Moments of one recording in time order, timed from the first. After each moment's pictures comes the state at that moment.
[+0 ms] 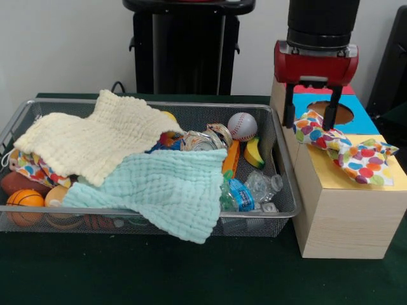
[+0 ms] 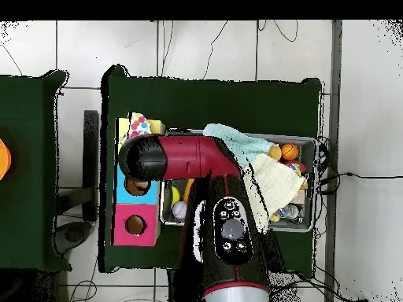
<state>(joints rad) -0.12 -0.69 0.10 1.52 -0.11 0.61 1.91</state>
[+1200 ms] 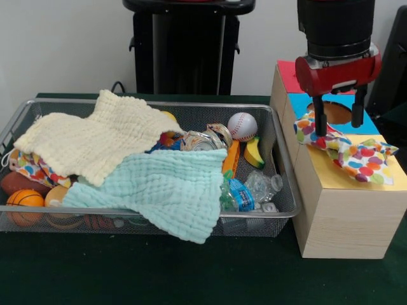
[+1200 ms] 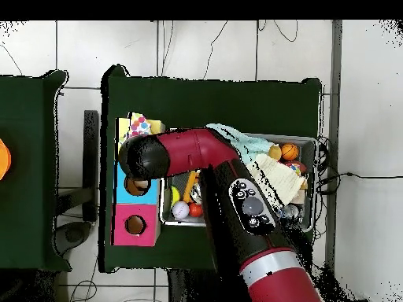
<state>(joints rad) -0.33 -0.68 0.47 1.60 -0.30 0.62 1.73</state>
